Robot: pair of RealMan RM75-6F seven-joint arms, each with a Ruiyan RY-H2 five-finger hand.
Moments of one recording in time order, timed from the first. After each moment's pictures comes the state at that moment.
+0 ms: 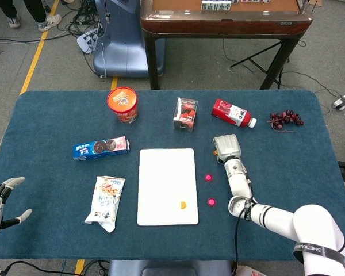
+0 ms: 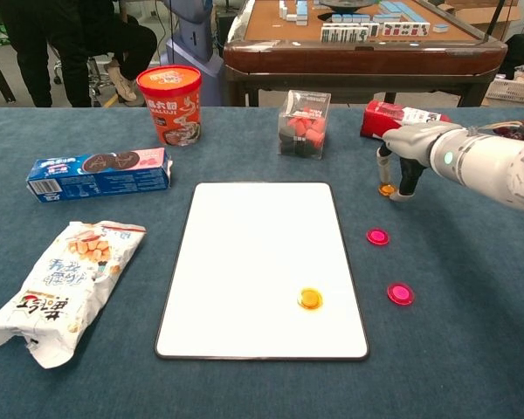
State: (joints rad) left arm -0.07 -1.10 -0.04 -1.57 1.54 1.54 -0.08; right arm 0.98 -1.72 0.19 -1.08 -0.45 0.84 -0.82
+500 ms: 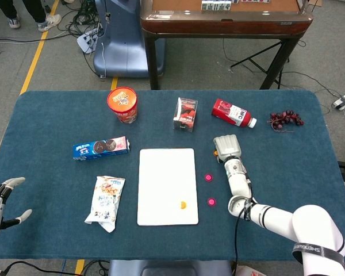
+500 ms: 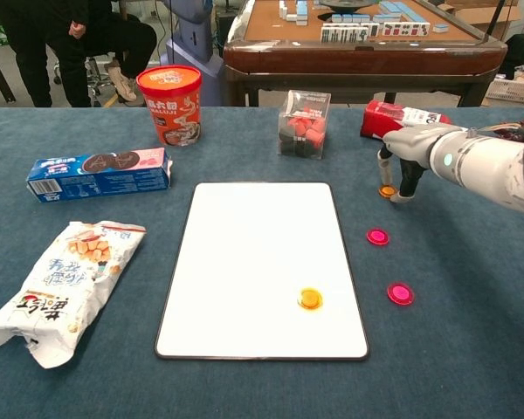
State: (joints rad) left arm -0.07 -1.10 -0.04 -1.57 1.54 1.54 -0.08; right arm 0.98 -1.73 0.19 -1.07 -0.45 0.83 -0.81
